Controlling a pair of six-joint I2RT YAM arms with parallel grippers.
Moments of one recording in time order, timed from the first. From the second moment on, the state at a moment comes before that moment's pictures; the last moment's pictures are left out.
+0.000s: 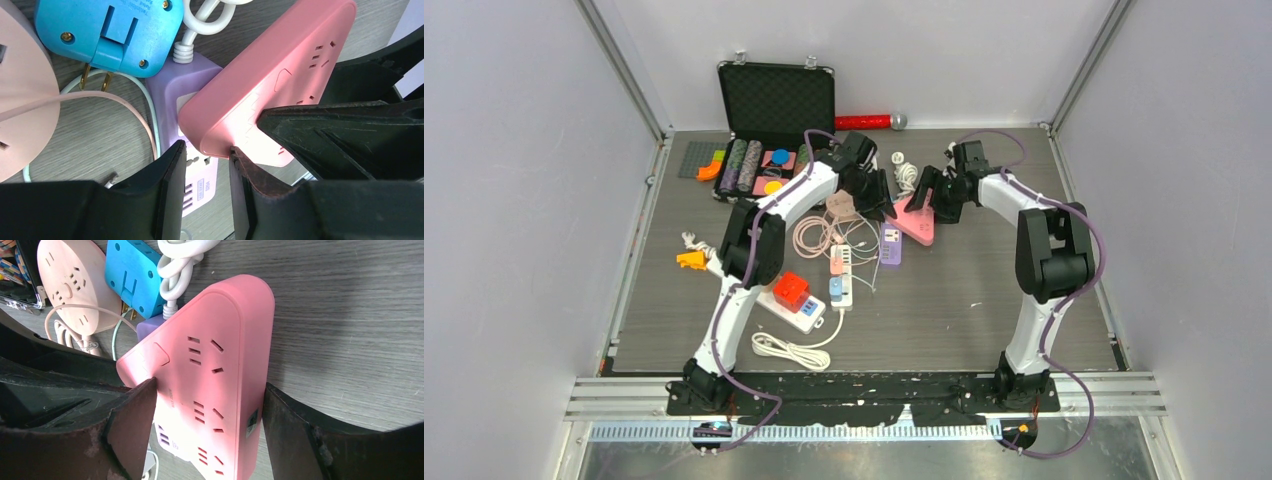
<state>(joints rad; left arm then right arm) -0.58 2.40 2.10 -0.72 0.41 -0.71 0.17 1.93 1.34 -0.41 -0.35 0.47</state>
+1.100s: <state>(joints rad) -0.53 2.19 2.14 -0.78 0.31 -0.60 0.23 1.94 1.52 -0.67 -0.04 0.48</state>
